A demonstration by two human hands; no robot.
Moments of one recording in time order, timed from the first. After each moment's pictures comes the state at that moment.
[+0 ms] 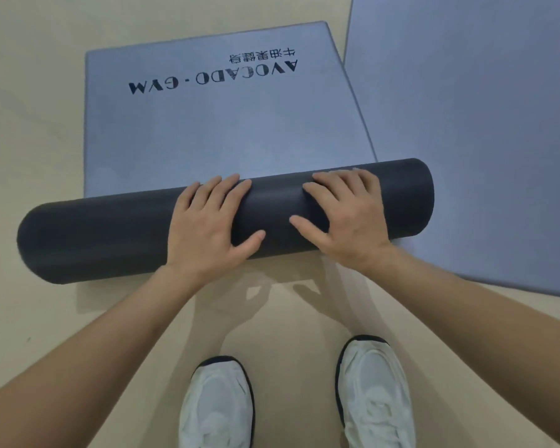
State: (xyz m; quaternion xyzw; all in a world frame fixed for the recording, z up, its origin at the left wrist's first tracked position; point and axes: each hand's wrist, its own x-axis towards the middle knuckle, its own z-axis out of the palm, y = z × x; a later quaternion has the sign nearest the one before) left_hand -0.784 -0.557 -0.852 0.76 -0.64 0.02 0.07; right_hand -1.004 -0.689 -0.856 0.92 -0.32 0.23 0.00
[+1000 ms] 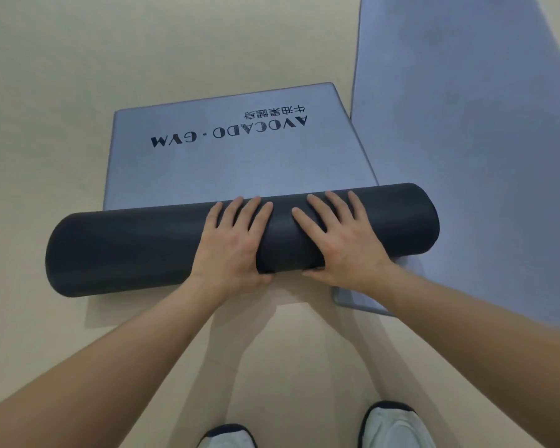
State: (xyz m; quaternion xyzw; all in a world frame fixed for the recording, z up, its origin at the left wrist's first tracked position) left_hand -0.765 -0.611 -0.854 0.74 -0.67 0.01 -0.03; right_hand -0.970 -0.729 -0.861 0.96 -0.27 -0.03 0.03
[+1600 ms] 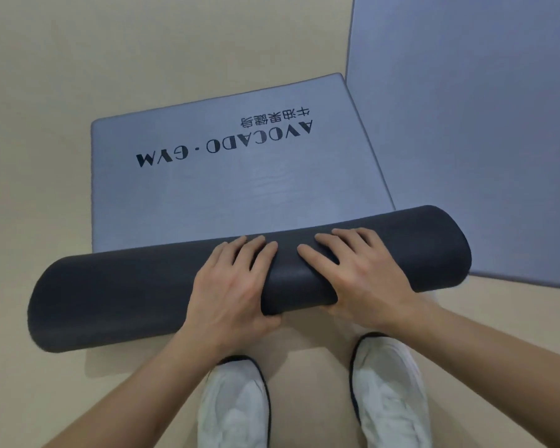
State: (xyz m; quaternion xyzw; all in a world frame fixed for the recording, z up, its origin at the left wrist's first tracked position) left_hand -0.832 -0.498 -0.822 0.73 -0.68 -0.08 0.03; right_hand -1.038 -0.619 -0.836 0.97 -0.25 0.03 -0.03
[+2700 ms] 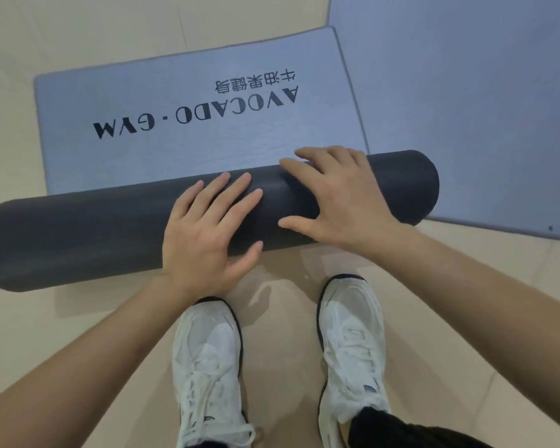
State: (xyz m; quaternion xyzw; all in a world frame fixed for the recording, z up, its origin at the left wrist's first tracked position) left_hand -0.844 -0.486 -0.848 0.69 -0.70 0.03 0.18; right_hand -1.040 -0.640 -0.815 0.94 -0.31 0.05 -0.11
